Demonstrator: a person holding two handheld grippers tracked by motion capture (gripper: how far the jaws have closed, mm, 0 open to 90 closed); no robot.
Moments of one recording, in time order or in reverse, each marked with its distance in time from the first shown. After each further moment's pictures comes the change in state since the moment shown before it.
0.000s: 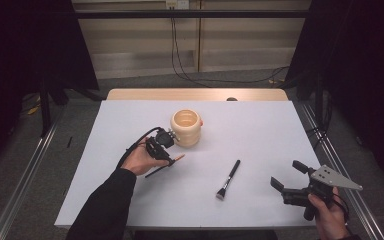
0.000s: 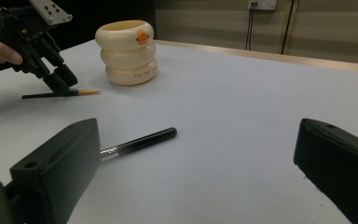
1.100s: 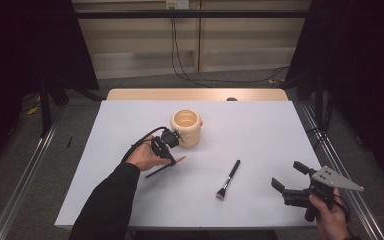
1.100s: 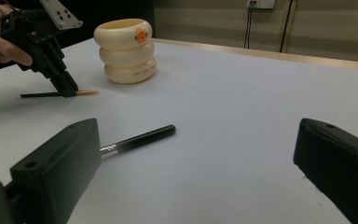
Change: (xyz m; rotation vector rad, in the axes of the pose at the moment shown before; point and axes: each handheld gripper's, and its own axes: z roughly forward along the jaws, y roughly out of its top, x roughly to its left) left arm 0.001 0.012 0.010 0.064 -0.077 0.007; right arm 0.000 -0.001 -0.002 0.001 -0.009 -0.004
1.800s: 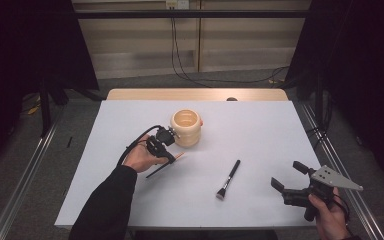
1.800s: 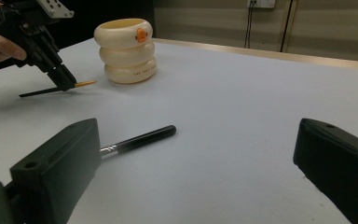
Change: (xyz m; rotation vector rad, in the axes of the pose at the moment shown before) left arm 0.002 -0.010 -0.013 -0.096 0.004 -0.054; right arm 0.000 0.000 0.001 0.001 0.000 0.007
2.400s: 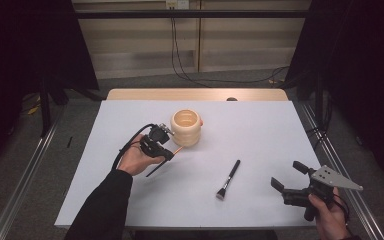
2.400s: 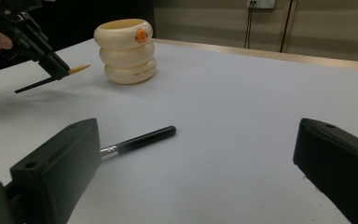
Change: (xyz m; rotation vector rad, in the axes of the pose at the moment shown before) left arm -0.005 -0.013 -0.023 -0.134 0.032 -0.029; right arm 0.000 0.000 0.000 -0.002 0.000 0.000
